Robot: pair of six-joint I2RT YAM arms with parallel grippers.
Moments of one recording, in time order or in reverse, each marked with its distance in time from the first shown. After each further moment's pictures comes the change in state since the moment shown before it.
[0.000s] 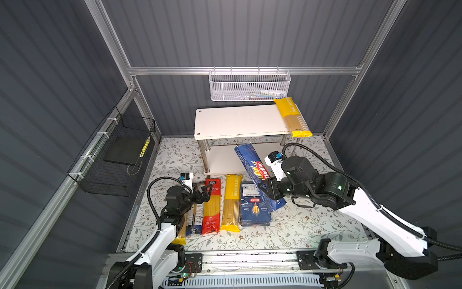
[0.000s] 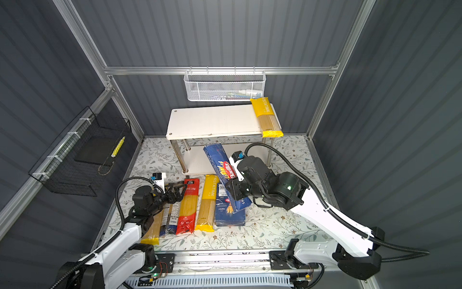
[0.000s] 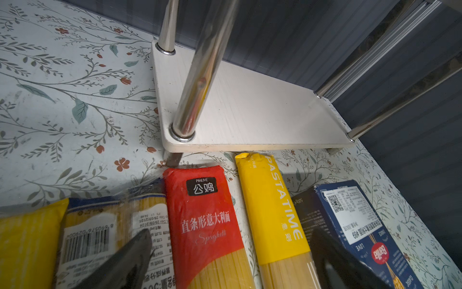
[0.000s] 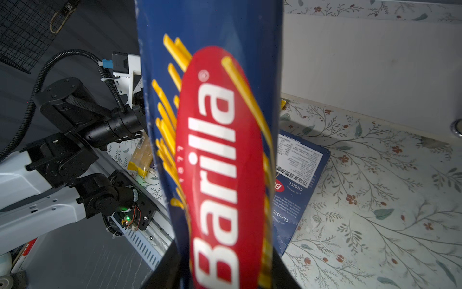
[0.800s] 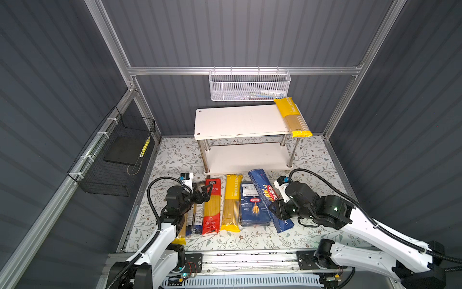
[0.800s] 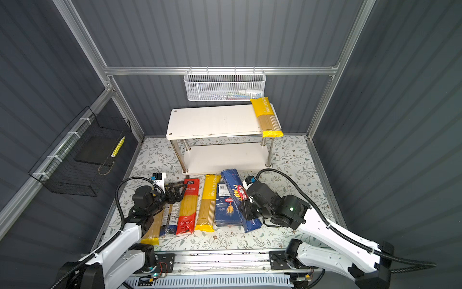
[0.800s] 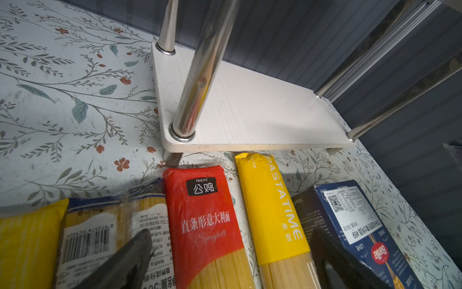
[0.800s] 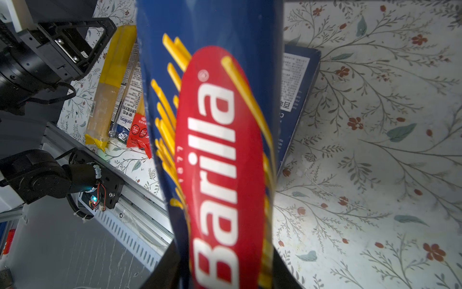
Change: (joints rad) left arm 0.000 0.000 0.000 0.000 0.000 0.000; right arm -0.004 -0.253 -0.519 0.121 -0.031 0.129
